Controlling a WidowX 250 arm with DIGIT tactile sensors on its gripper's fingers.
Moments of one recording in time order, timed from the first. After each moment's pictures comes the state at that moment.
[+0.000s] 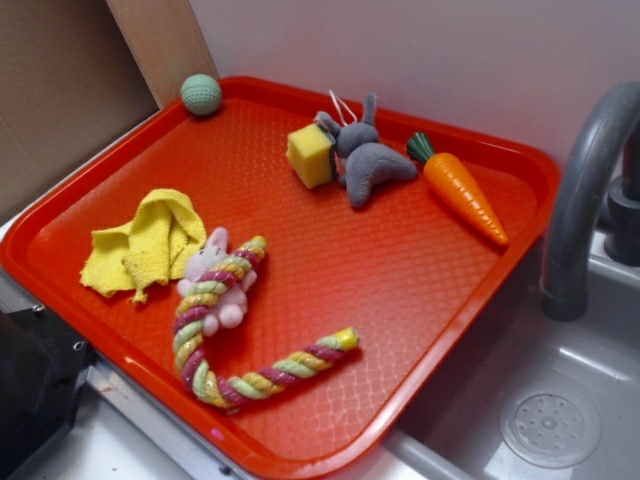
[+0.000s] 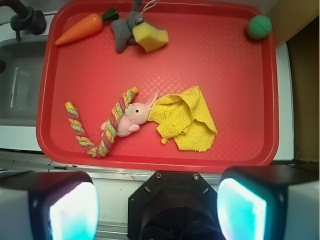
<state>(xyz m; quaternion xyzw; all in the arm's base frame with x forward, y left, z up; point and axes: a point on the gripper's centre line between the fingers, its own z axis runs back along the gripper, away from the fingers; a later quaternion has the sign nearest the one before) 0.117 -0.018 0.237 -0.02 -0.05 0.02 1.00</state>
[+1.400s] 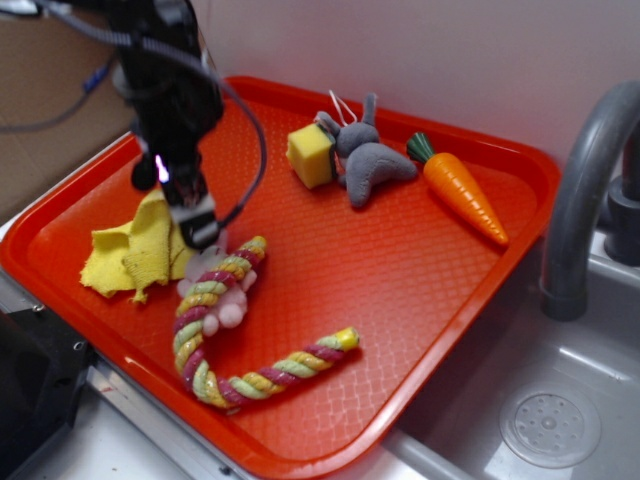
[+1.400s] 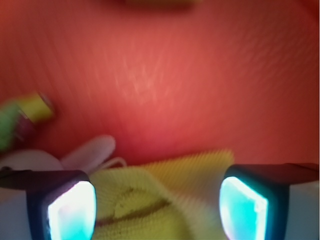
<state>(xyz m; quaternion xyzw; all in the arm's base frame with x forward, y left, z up) 0.200 0.000 0.046 0.12 0.04 -0.15 0.98</state>
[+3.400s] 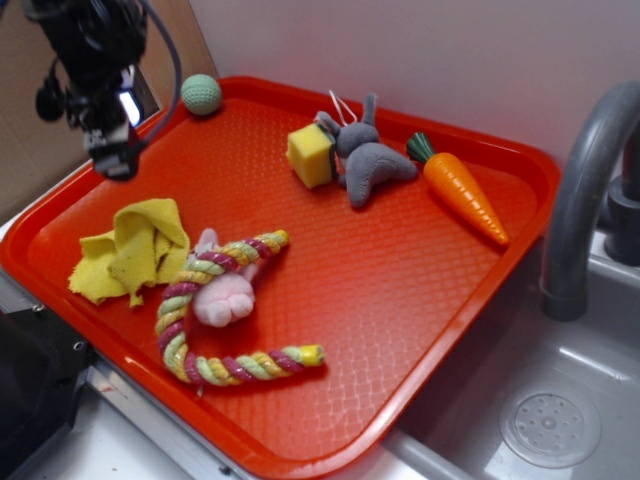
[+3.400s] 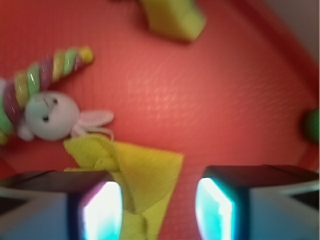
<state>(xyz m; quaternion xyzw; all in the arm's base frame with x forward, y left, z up) 0.190 0.026 0.096 0.05 0.01 -0.31 0.95</state>
